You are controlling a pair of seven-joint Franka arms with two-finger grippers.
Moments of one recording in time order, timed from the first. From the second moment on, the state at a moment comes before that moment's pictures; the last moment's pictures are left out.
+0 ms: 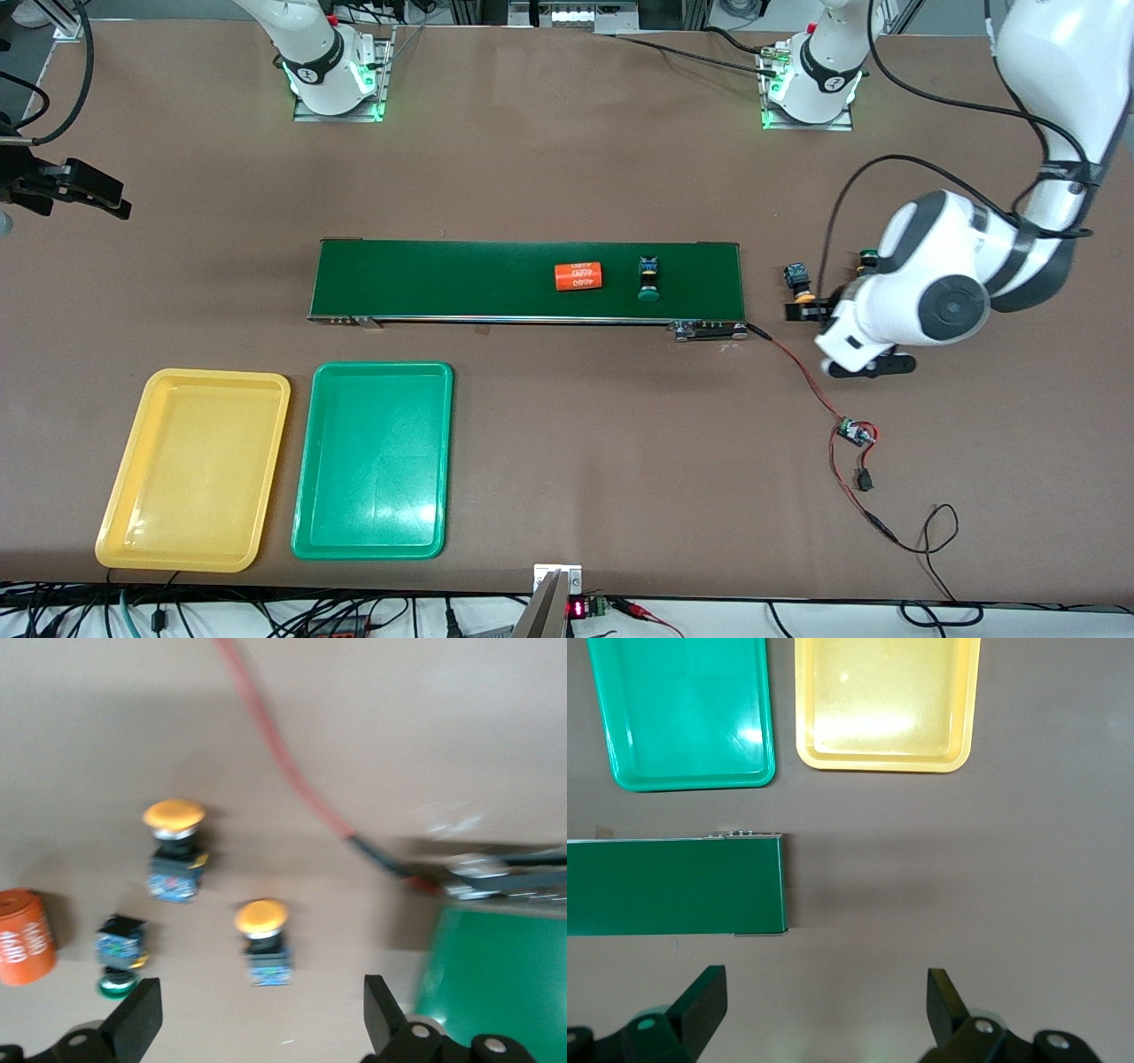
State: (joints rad) left arm 0.53 0.57 -0.76 -1.77 0.36 1.76 -0.44; right arm 0.02 0.02 -0.08 -1.59 -0.03 1.54 -0.03
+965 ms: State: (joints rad) left arm 0.79 0.58 -0.74 -2.15 0.59 2.04 -0.30; right arm 0.02 0.02 -0.08 -1.59 -0.03 1.55 -0.03
